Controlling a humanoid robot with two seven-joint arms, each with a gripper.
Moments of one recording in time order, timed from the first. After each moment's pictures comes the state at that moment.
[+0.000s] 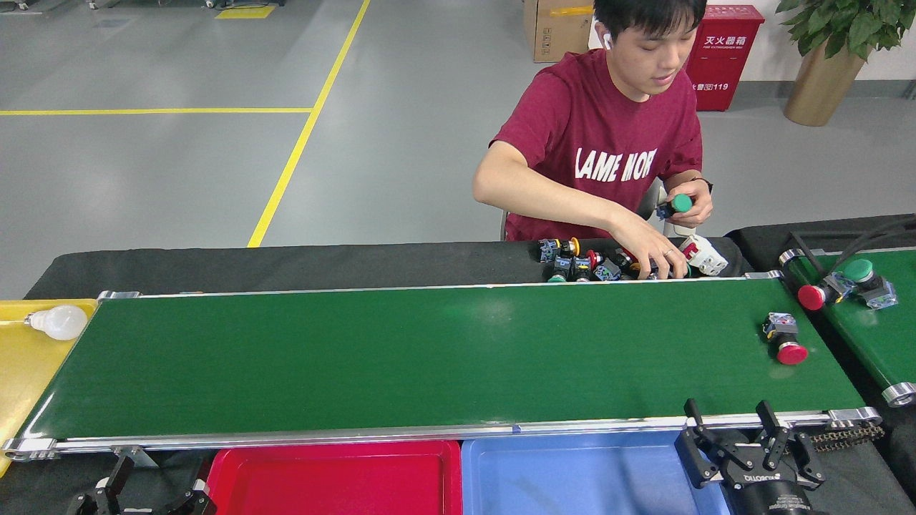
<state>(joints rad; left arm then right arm) 0.34 0.12 0.32 -1.70 -1.42 -0.32 0.10 0.13 -0.13 -0.10 -1.63 1.24 0.02 0.07</state>
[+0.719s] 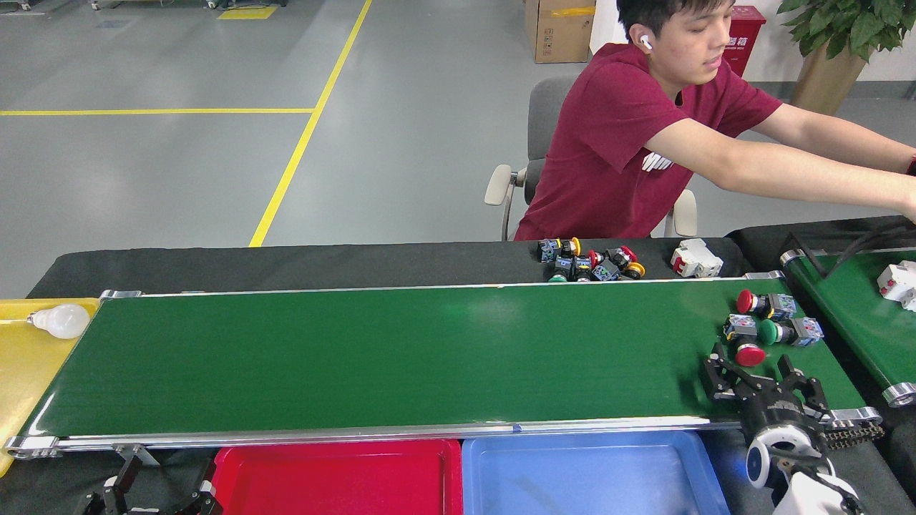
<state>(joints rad) 0.34 0.12 0.30 -1.70 -1.42 -0.32 0.10 -0.32 -0.18 -0.05 -1.08 1.24 0.08 0.08</state>
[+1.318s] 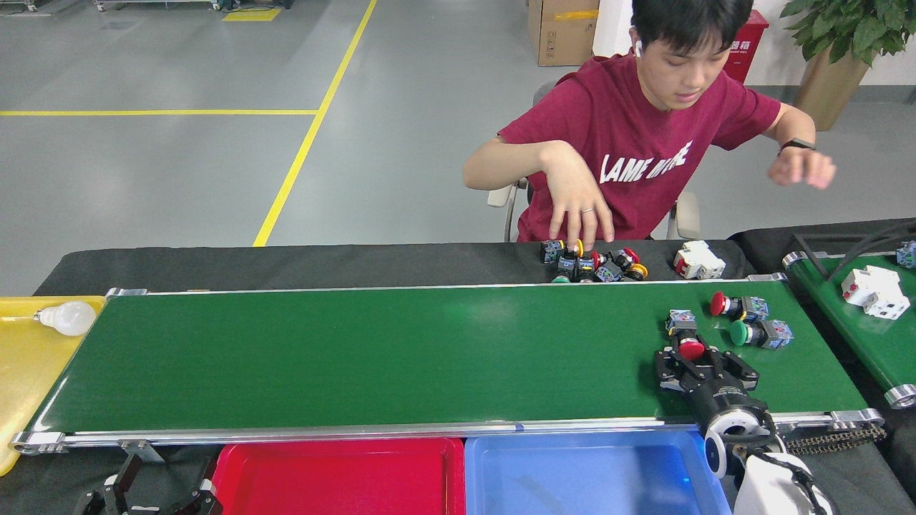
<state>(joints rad) 0.34 0.12 0.30 -1.70 -1.42 -0.32 0.10 -0.31 -0.19 0.11 -1.09 1.23 0.01 0.09</state>
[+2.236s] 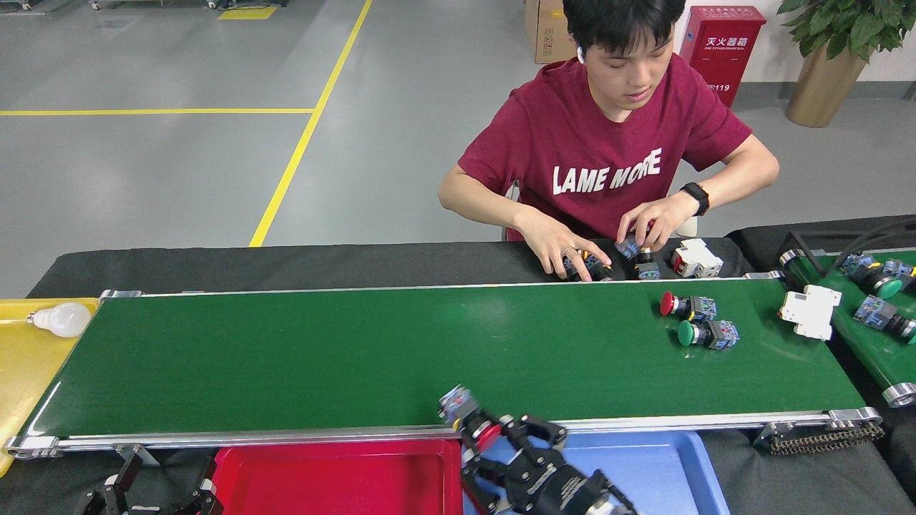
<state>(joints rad) 0.33 0.12 0.30 -1.71 -1.42 -0.32 0.10 -0.06 -0.11 0.64 -1.67 1.25 -0.19 0.20</state>
